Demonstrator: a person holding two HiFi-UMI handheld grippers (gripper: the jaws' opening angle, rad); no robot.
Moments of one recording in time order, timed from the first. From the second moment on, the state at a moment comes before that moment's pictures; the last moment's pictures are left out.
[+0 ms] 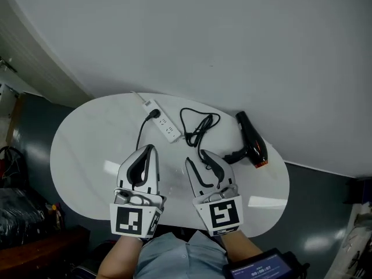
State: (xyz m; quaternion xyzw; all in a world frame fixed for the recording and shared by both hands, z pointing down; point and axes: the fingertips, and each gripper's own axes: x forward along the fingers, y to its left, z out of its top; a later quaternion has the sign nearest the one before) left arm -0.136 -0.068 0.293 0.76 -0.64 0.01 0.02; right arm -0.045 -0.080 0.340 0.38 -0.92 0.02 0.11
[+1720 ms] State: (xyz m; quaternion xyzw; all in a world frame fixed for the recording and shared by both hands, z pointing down) left arm -0.073 -0.015 0.173 0.72 -0.69 -0.04 -0.07; right arm 0.001 -0.054 0.189 0.37 -0.92 -0.08 -0.05
